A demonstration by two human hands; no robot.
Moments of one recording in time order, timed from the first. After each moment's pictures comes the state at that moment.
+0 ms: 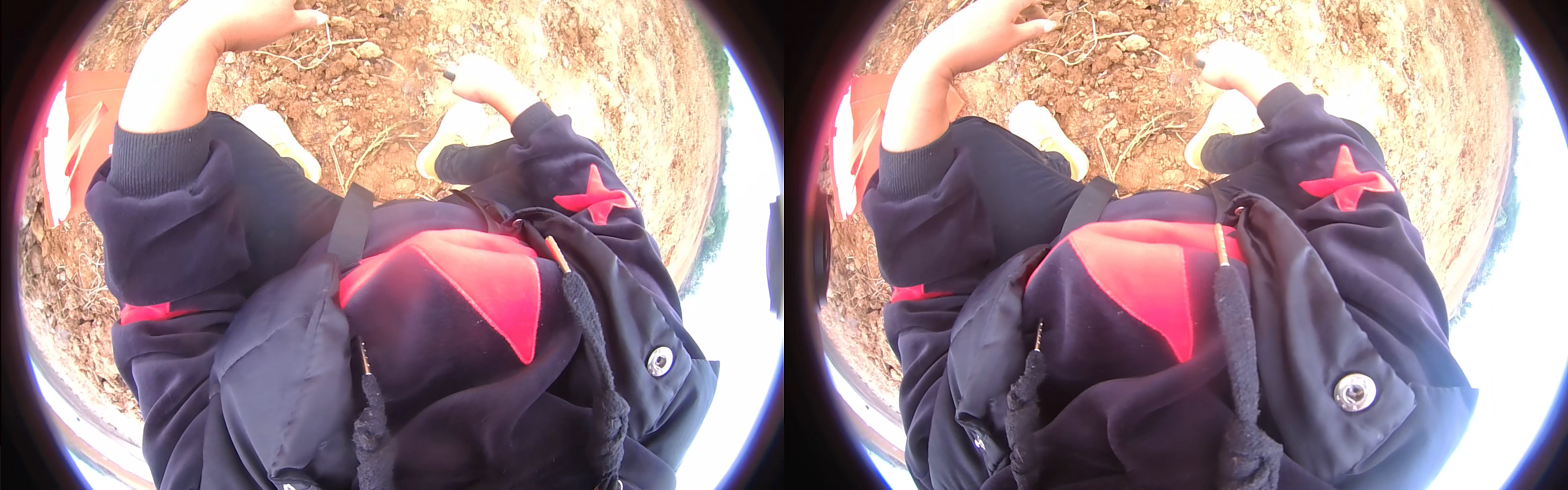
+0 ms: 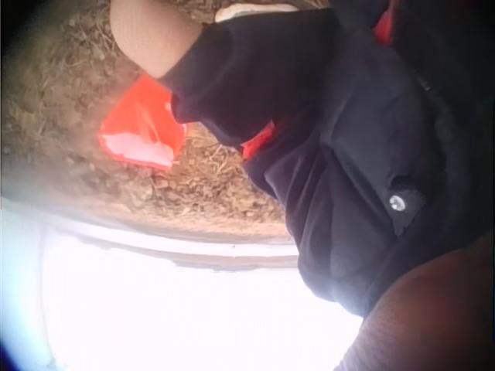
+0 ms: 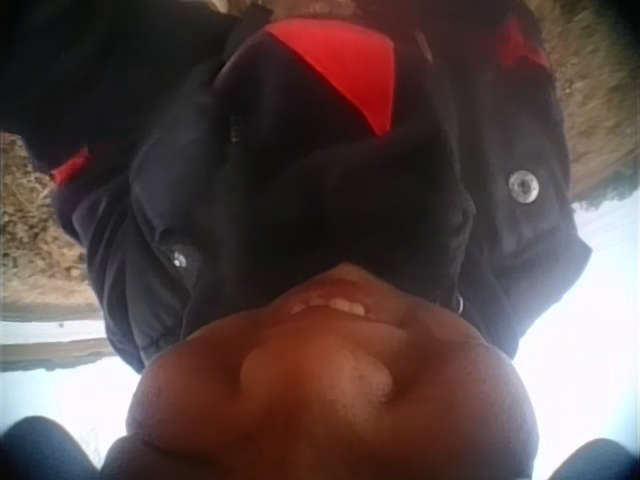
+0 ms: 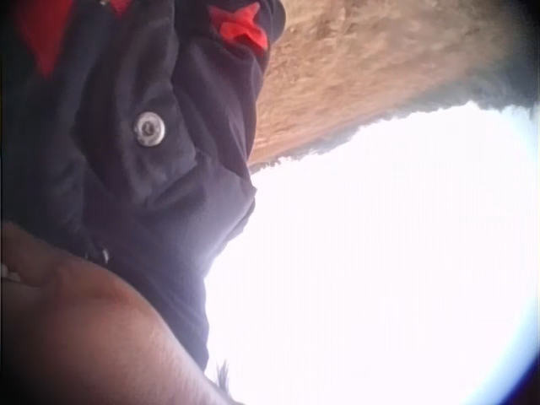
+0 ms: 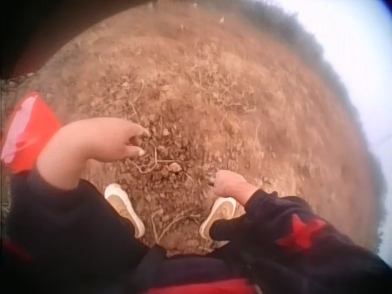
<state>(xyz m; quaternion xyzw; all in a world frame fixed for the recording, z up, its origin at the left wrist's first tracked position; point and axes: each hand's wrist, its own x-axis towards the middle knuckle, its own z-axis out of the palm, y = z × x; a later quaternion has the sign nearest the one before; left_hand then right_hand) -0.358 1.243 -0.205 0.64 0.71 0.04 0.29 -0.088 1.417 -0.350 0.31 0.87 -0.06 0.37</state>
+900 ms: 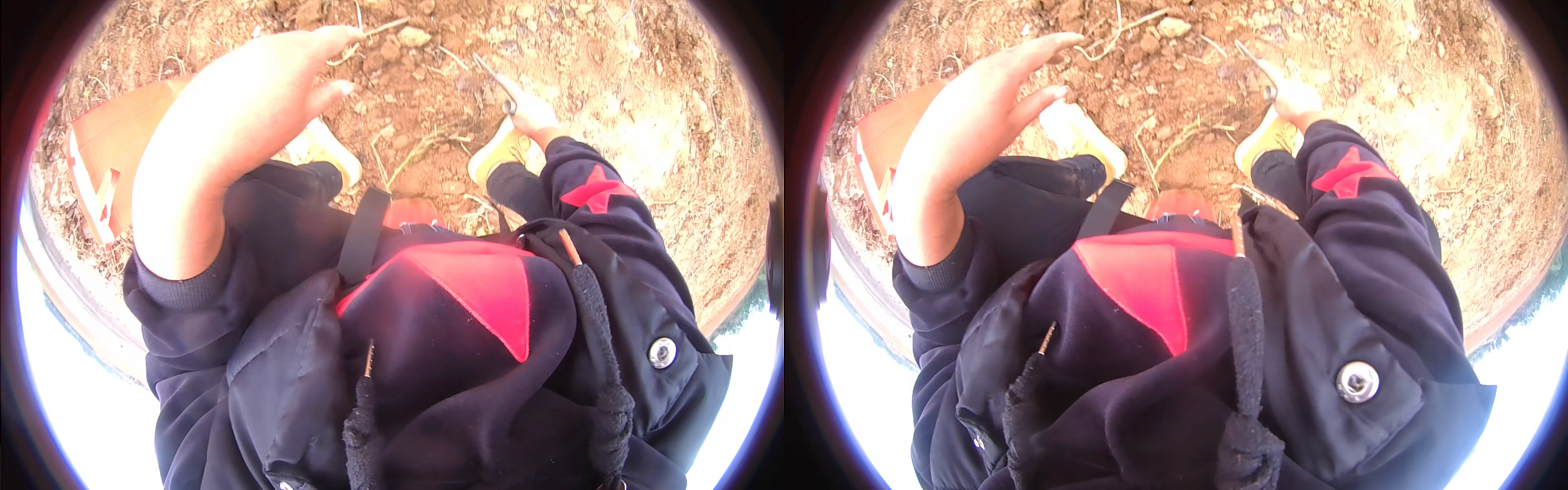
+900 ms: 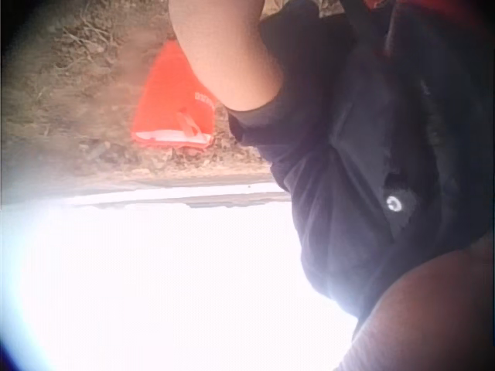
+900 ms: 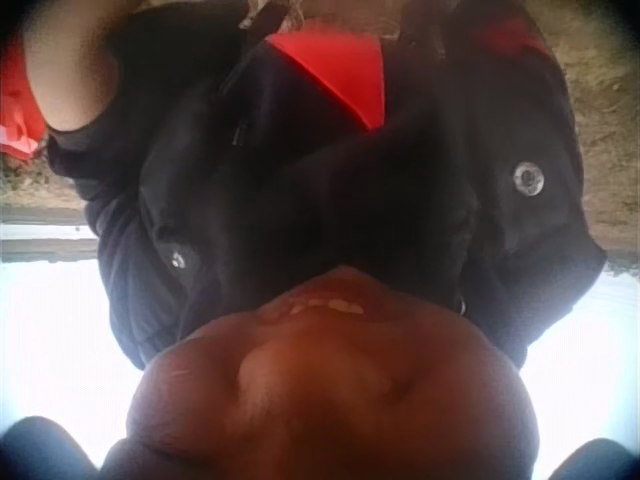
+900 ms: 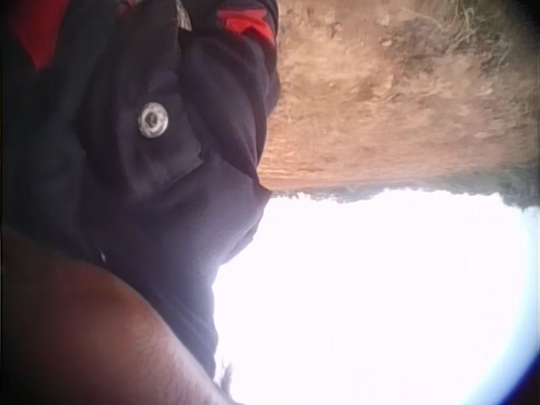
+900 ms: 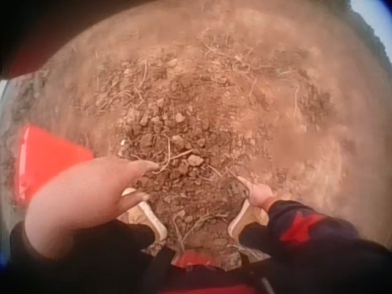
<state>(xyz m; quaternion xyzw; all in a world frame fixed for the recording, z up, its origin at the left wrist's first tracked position) -0.339 1.291 -0.266 0.70 0.67 0.03 0.25 0.026 1.463 -0.552 0.33 0.88 -0.24 0.23</state>
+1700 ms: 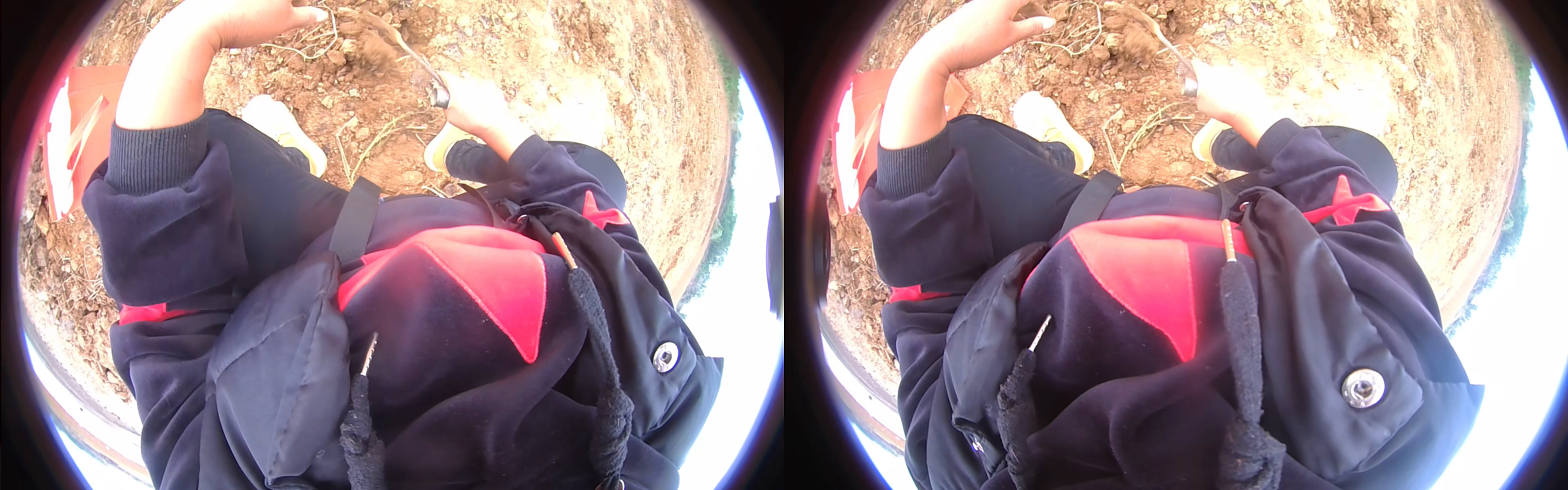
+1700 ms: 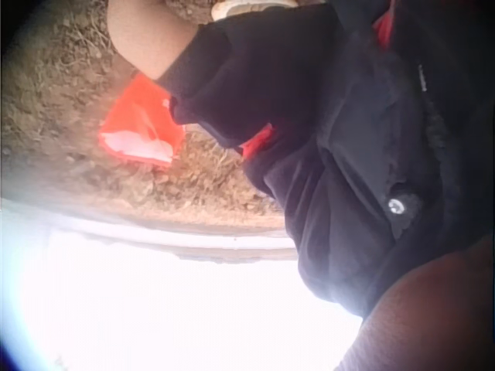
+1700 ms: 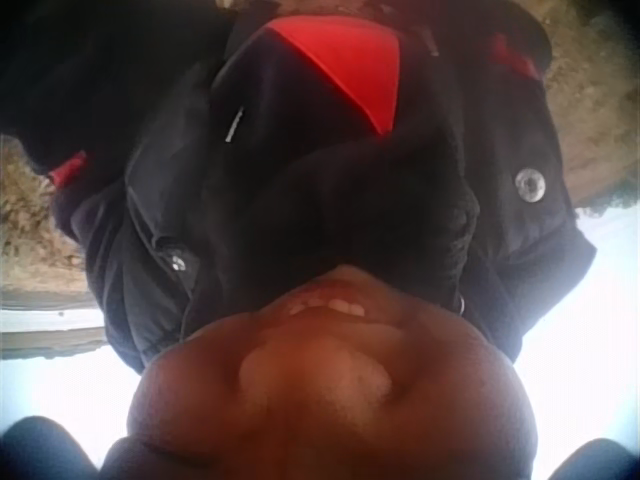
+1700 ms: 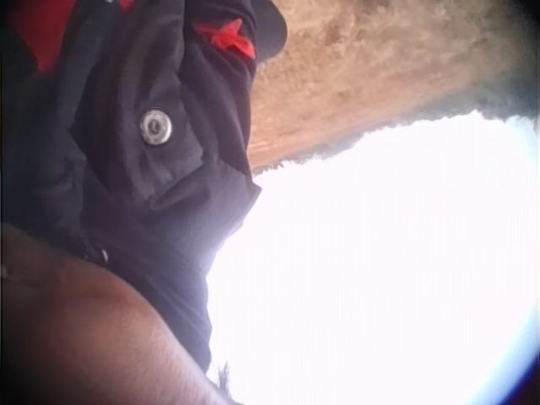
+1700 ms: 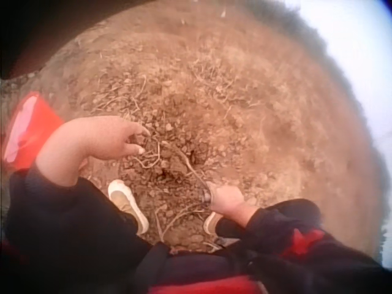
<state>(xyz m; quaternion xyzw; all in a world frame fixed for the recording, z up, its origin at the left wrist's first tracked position) -0.358 1.247 -0.214 0.62 0.72 -0.01 0.33 -0.047 1.361 -0.376 0.30 0.93 -0.10 0.19</state>
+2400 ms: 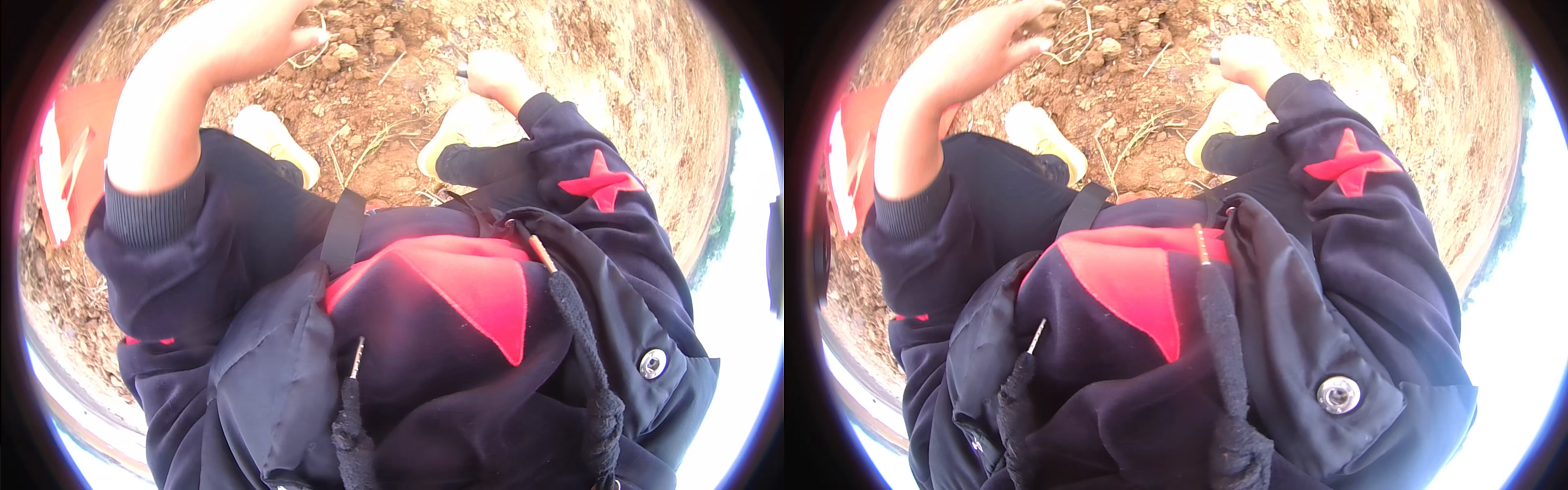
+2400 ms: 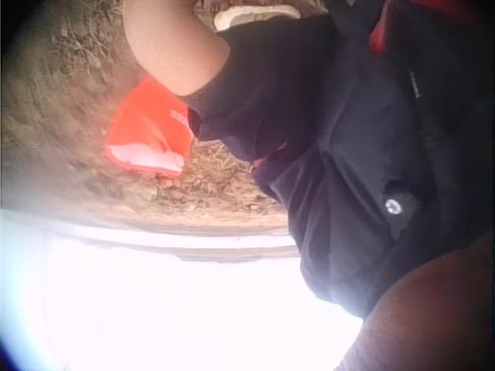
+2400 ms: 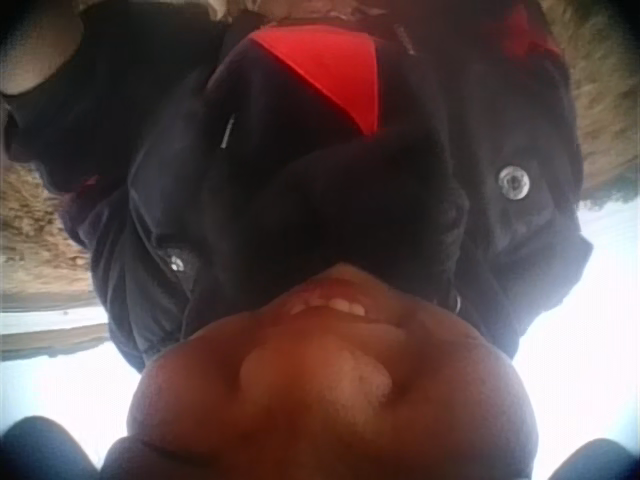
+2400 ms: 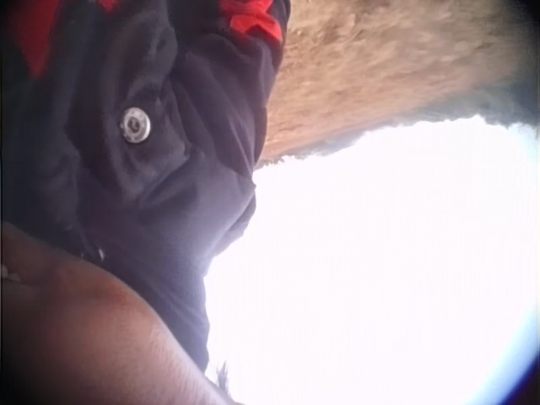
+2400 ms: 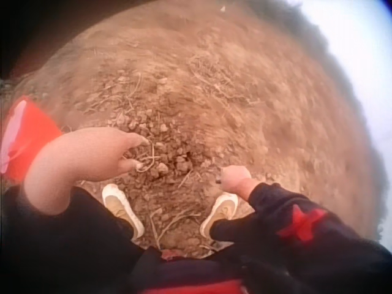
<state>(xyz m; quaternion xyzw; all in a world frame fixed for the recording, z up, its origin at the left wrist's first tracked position) -0.348 1.256 -0.227 0.65 0.70 0.06 0.29 -0.062 1.455 -0.377 0.28 0.91 -0.01 0.29</state>
